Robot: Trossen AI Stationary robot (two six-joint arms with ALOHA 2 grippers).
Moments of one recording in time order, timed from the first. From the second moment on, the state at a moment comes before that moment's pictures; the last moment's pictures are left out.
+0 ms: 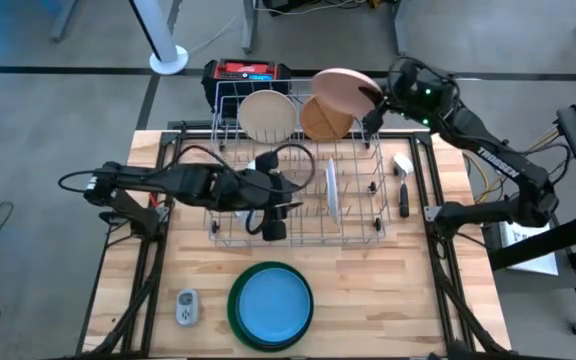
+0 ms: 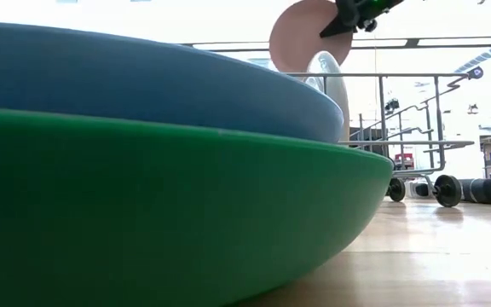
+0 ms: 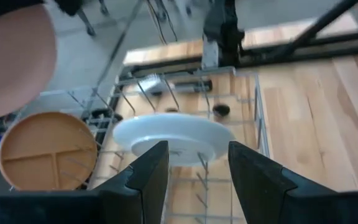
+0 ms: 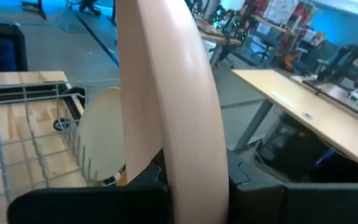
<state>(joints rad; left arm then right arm) -0.16 1.56 1.69 -0.67 -0.39 0.07 -0.75 1.15 1.24 -0.28 -0.06 -0.35</state>
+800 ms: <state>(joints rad) -0.14 0.98 0.99 -0.20 -0.53 0.10 -0.84 1.13 1.13 -0.36 0.06 -0.21</state>
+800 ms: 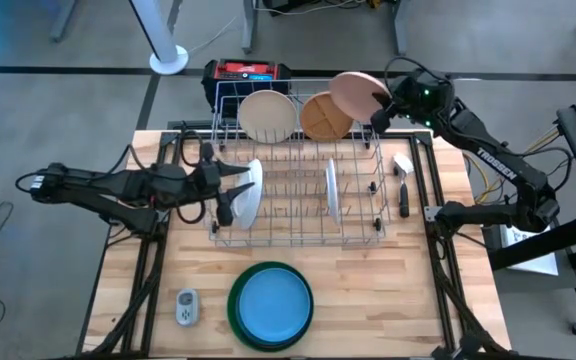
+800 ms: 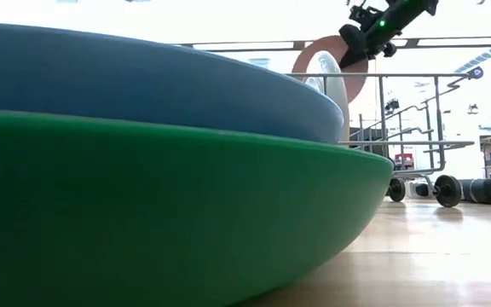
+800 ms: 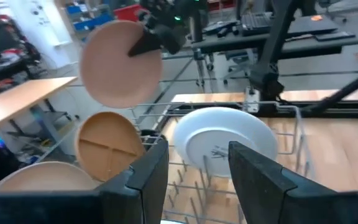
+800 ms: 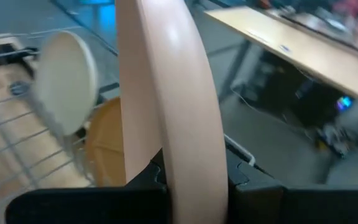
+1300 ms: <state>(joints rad) -0.14 0.98 0.99 -0.28 -0.63 0.12 -0.83 1.13 1.11 -0.35 0.05 -0.12</state>
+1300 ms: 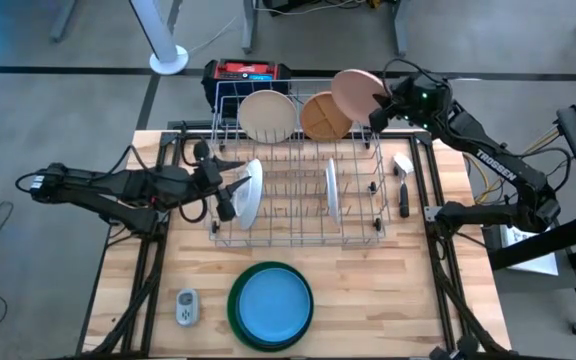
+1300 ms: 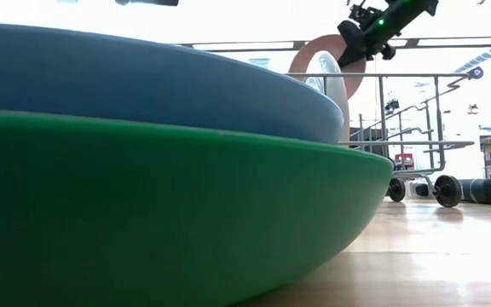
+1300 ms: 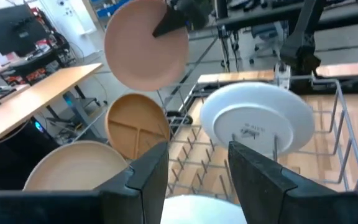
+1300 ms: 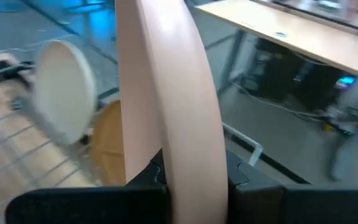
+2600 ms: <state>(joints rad) -0.14 1.00 0.99 -0.38 -0.63 0.09 -0.88 1.36 1.06 -0.20 -0.40 -0.40</state>
